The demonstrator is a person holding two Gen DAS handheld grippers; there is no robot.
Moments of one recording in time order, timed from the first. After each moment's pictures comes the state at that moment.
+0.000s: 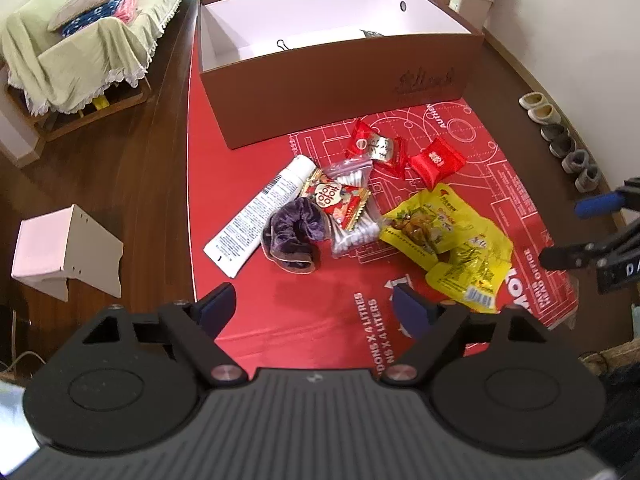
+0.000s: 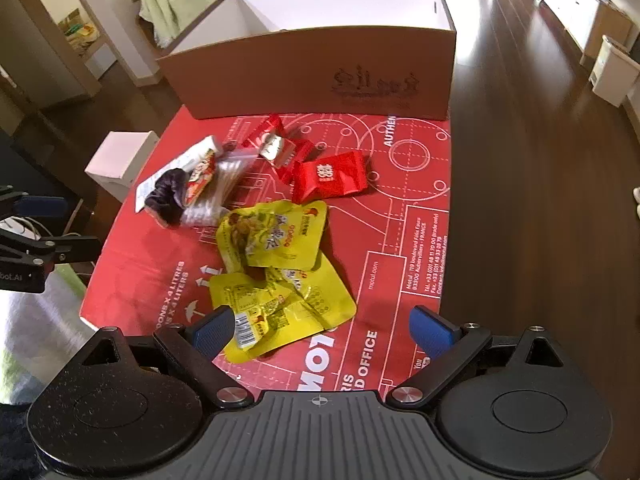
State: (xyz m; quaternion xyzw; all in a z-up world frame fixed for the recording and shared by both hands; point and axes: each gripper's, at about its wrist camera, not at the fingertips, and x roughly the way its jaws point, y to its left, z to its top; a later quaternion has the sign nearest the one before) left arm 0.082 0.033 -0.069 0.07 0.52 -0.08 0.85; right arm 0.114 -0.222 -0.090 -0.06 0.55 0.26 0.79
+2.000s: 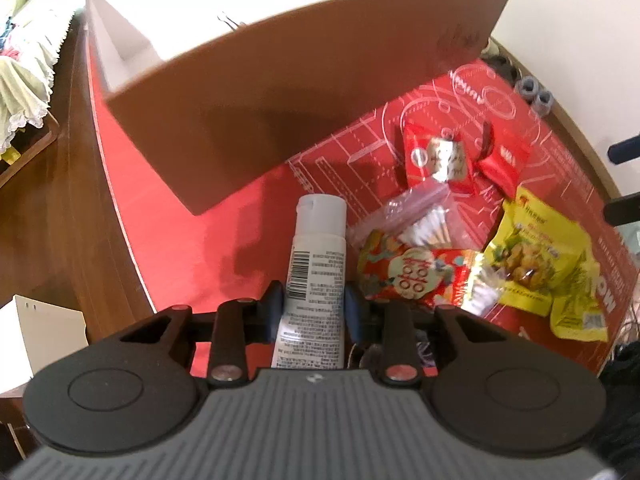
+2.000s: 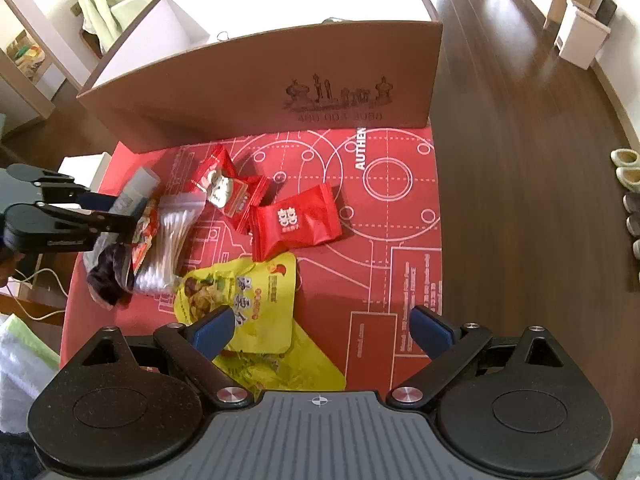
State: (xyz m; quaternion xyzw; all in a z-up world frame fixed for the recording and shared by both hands) left arm 0.223 0.068 -0.151 0.13 0.54 -0.22 0.80; right arm 0.181 -0.191 -0.110 -0.04 0.57 0.20 0.80
